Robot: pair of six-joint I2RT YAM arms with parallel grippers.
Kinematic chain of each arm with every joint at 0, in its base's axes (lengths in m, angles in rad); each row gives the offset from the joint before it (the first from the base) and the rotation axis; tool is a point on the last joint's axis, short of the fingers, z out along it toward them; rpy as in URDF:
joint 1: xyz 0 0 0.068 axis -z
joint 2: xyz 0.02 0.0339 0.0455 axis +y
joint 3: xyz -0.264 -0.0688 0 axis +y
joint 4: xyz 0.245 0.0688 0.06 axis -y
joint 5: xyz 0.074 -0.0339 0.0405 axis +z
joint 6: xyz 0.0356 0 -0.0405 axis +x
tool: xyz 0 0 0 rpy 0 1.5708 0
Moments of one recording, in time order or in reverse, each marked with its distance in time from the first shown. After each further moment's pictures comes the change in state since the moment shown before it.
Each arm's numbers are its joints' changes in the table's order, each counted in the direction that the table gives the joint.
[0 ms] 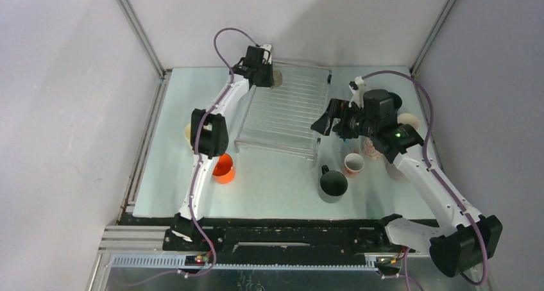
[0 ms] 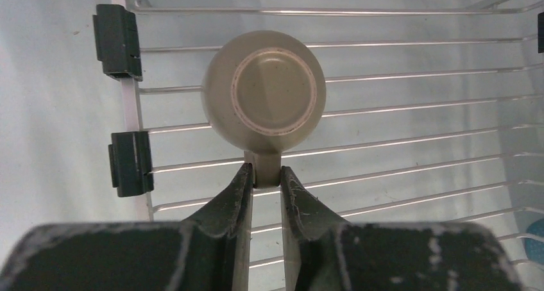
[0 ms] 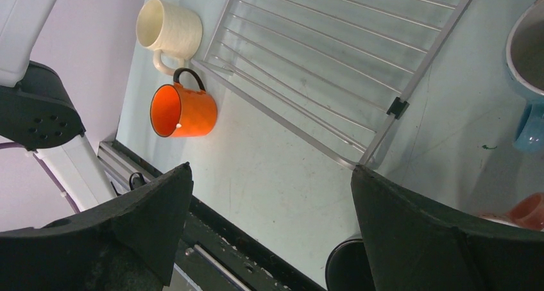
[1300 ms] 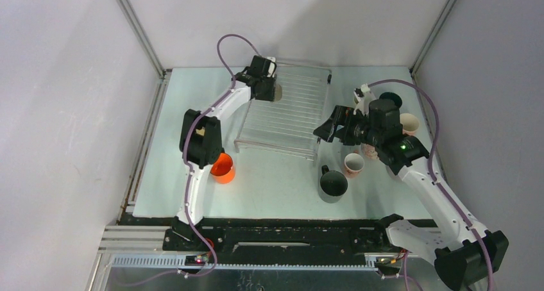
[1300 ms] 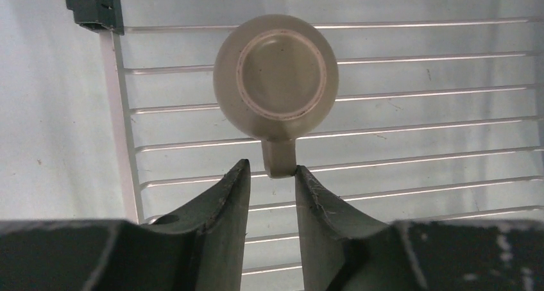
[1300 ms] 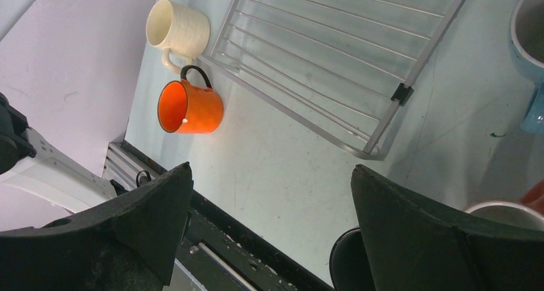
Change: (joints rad) left arm 0.079 -0.290 0.435 0.021 0.130 -0.001; right arm 0.000 -0.107 0.097 0.038 0.001 0.035
